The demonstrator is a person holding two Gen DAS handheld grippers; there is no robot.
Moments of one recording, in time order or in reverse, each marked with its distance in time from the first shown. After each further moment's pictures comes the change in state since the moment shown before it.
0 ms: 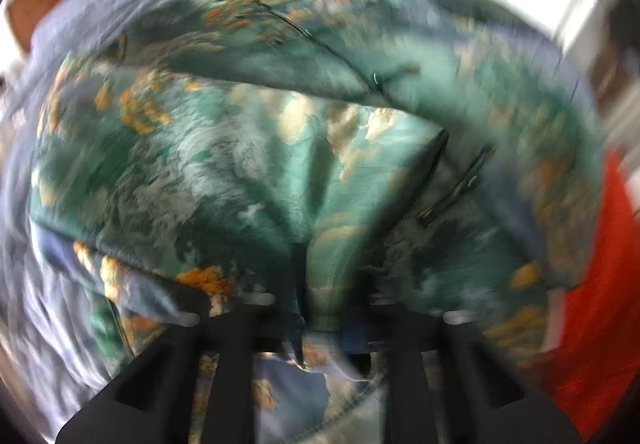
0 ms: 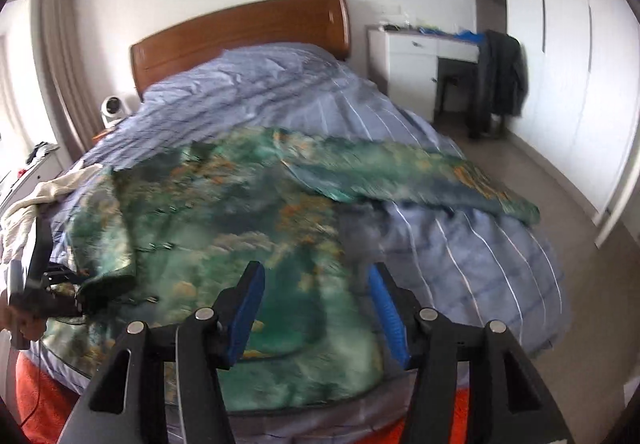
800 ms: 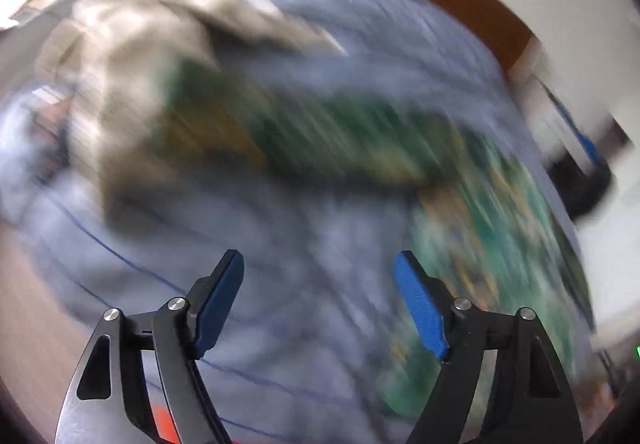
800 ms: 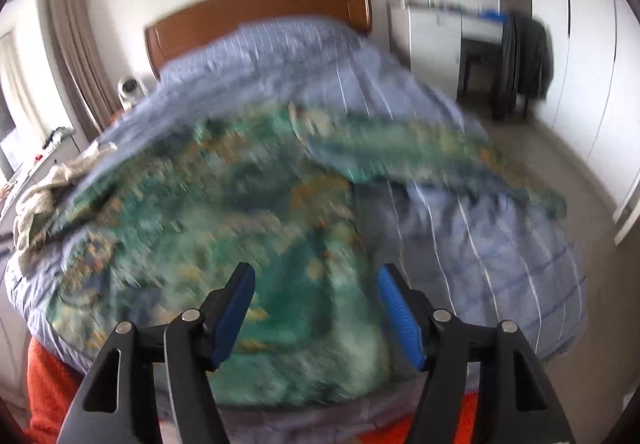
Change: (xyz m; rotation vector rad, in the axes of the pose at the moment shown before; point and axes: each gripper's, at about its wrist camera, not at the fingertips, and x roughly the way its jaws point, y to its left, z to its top) left arm -0.125 0.149 -0.155 -0.824 -0.284 0.141; right arm 0.040 -0.031 -0.003 0.001 0.161 0.071
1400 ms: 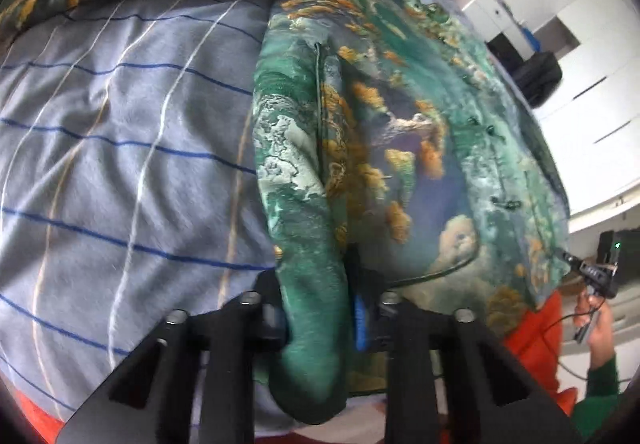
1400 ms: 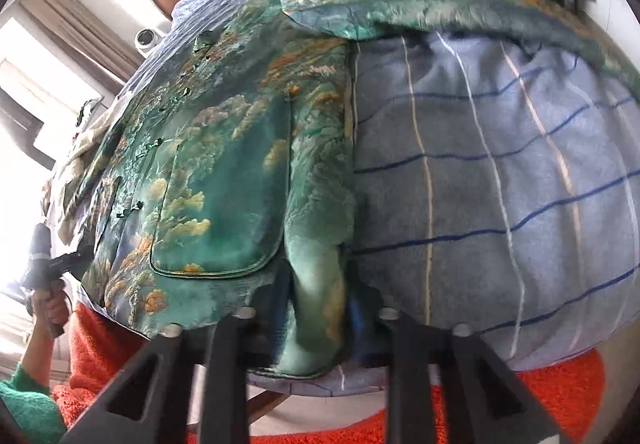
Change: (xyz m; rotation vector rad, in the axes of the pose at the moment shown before) left arm 0.090 -0.081 -0.075 0.164 0.276 -0.176; right arm 0.080 -0.053 -0.040 0.069 0.323 0.254
